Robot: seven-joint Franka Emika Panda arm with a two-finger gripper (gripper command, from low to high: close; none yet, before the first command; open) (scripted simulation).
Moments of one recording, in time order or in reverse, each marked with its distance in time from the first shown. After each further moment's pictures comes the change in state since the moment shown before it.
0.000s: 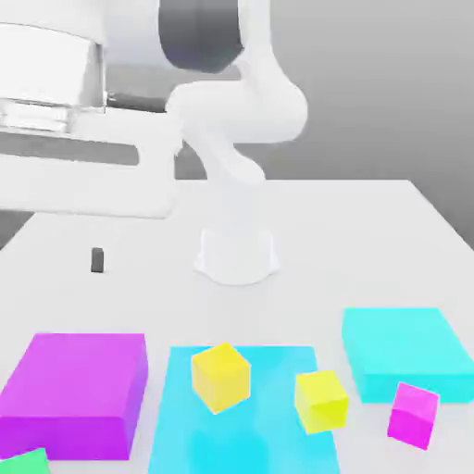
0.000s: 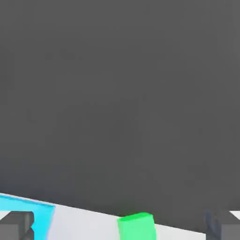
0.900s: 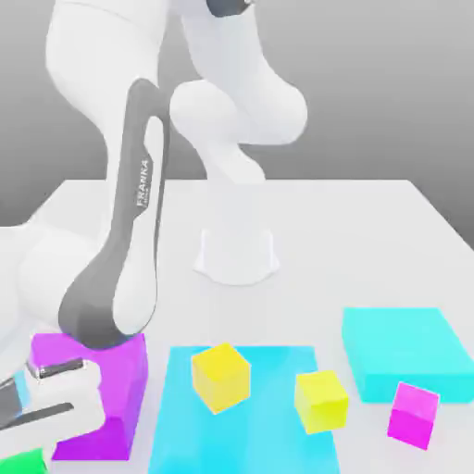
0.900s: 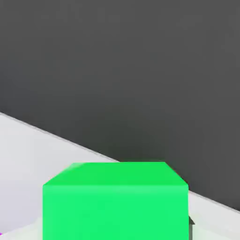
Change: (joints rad) arm -0.161 0.397 0.031 0.091 0.107 0.088 -0.332
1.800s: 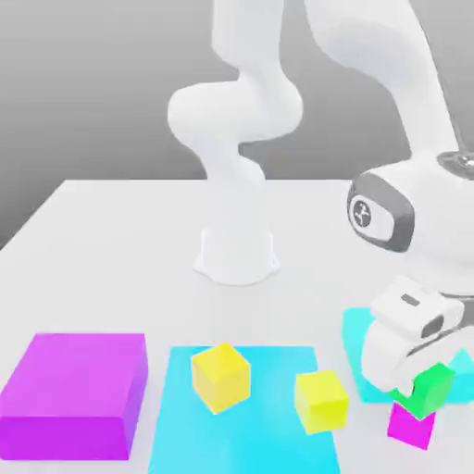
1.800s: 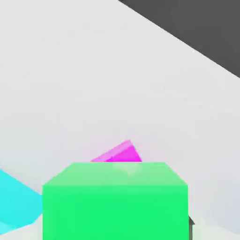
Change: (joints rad) arm 0.644 -0.185 0.289 -0.376 -0.183 0.152 0.881
